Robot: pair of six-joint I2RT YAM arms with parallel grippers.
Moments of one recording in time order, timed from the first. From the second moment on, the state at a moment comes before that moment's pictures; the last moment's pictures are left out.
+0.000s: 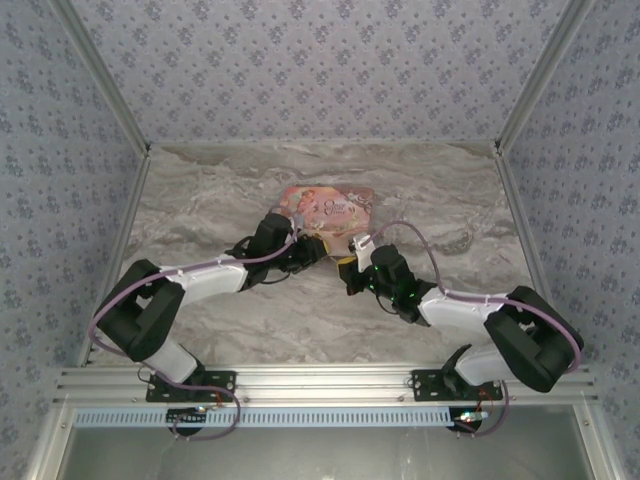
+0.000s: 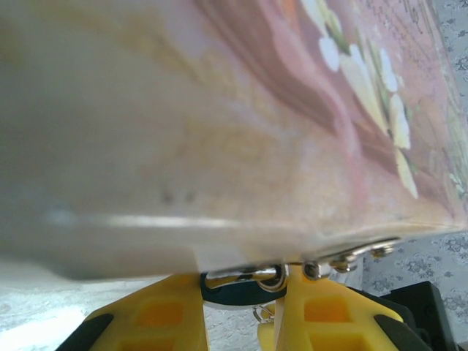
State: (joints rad) left arm -0.69 1.56 0.77 0.20 0.34 -1.09; right arm 0.73 1.36 0.44 0.45 -0.08 0.26
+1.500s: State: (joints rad) left arm -0.69 1.56 0.79 0.20 0.34 -1.11; right arm 0.73 1.40 0.44 0.52 -0.08 0.26
